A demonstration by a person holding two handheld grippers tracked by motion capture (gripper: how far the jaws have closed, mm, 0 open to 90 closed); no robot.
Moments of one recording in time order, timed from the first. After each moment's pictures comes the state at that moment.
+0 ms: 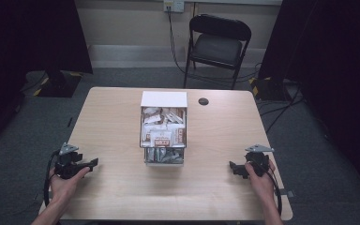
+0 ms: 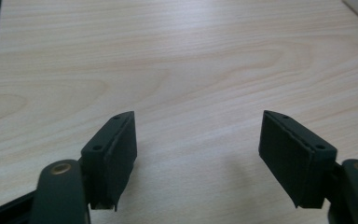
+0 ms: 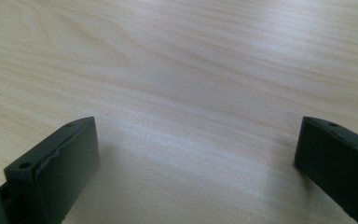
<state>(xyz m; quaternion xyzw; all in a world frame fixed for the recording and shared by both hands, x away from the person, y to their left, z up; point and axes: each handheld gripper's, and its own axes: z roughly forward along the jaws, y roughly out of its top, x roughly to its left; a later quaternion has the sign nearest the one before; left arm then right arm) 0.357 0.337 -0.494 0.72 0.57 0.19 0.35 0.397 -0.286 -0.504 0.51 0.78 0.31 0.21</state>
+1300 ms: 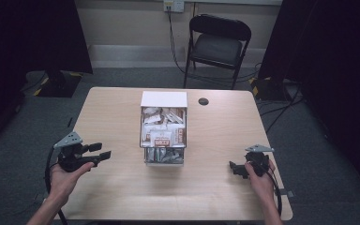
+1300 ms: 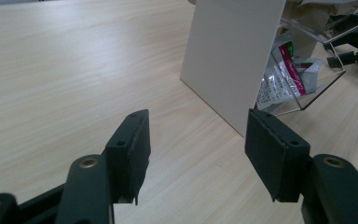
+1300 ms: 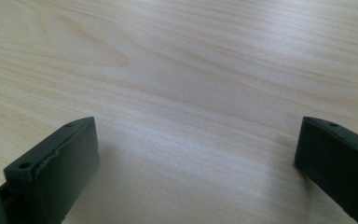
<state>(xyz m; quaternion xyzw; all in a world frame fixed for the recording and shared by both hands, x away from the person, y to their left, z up) 0.356 0.306 -0.427 0.76 0.41 0.13 0.48 0.397 -0.286 -0.504 0.51 0.78 0.31 0.21</state>
